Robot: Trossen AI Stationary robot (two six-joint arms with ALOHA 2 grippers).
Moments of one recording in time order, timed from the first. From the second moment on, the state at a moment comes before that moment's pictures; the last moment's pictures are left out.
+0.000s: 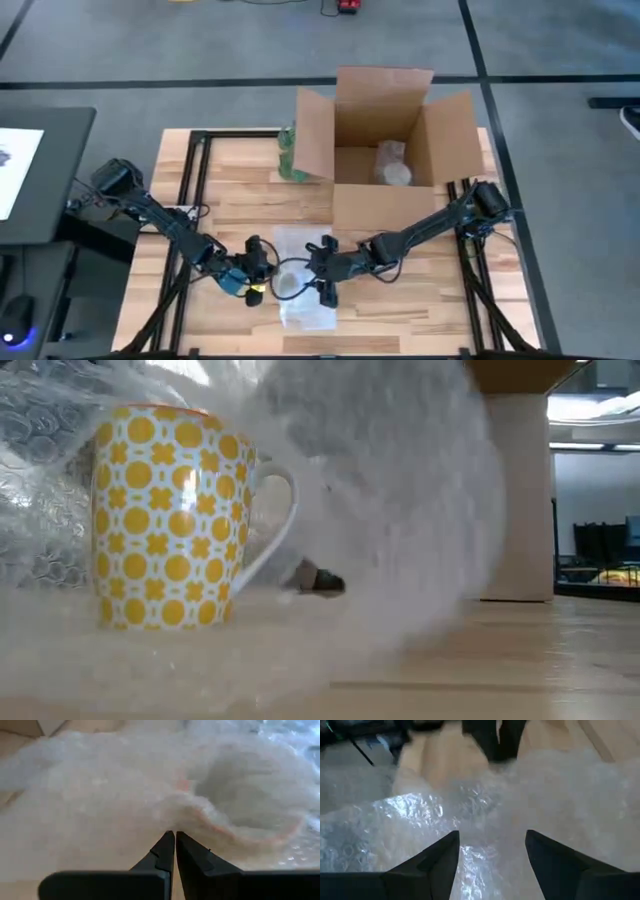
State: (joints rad) left arm -0.65 1.36 0.59 0.01 -0.55 -0.67; right arm 0.37 1.93 1.32 0.00 0.20 0.37
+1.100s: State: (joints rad) left arm -0.59 1.48 0.59 0.25 -0.55 -0.51; right arm 0.34 2.07 1.47 -0.05 0.05 0.28
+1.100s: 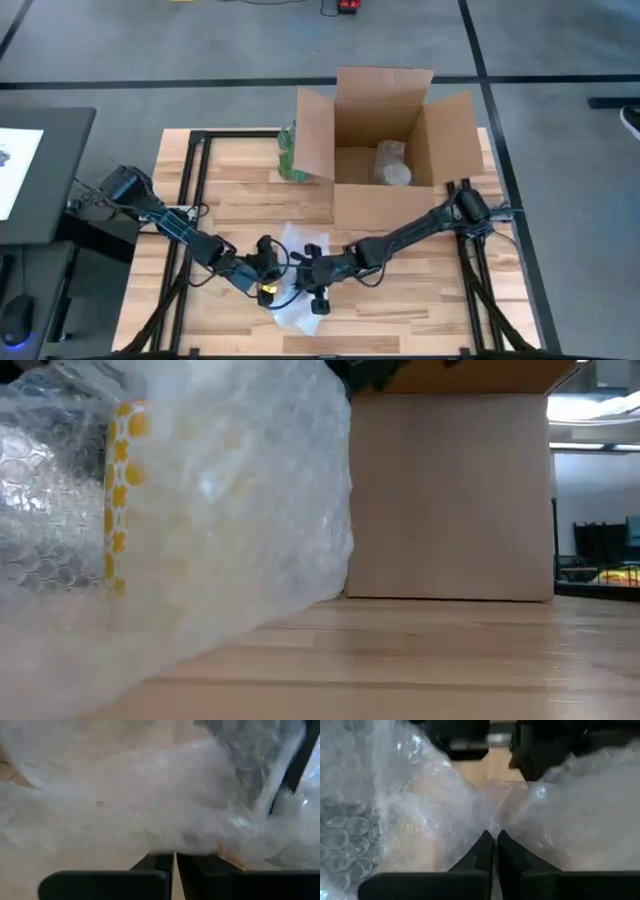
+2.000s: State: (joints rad) left arm -0.63 1.42 0.59 0.53 -0.41 -0.31; right arm 0.29 2.10 1.64 -0.38 0.02 0.32
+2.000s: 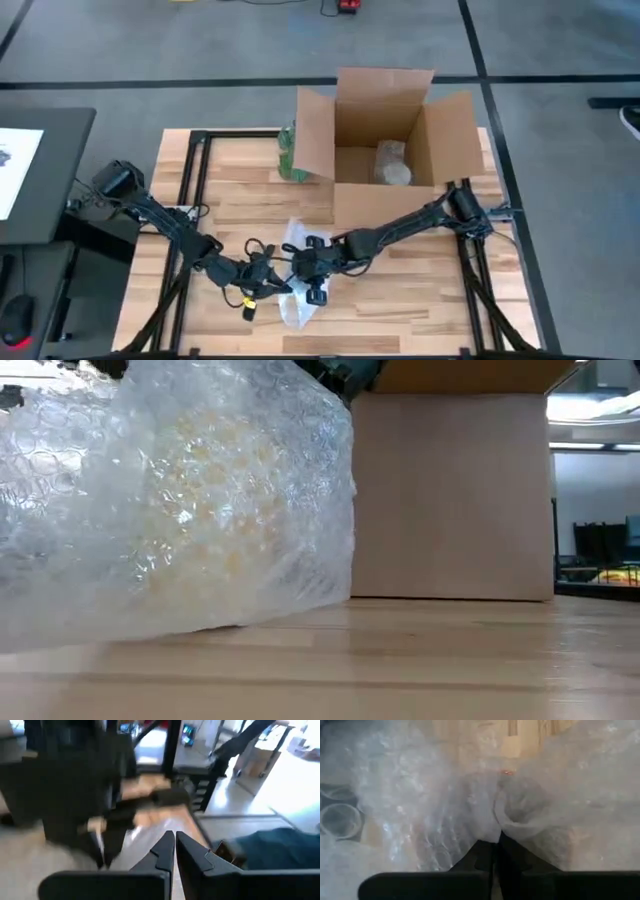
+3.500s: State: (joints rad) left arm -0.56 1.53 0.59 0.39 -0.40 -0.65; right arm 0.29 2.24 1.96 -0.73 -0.06 0.23
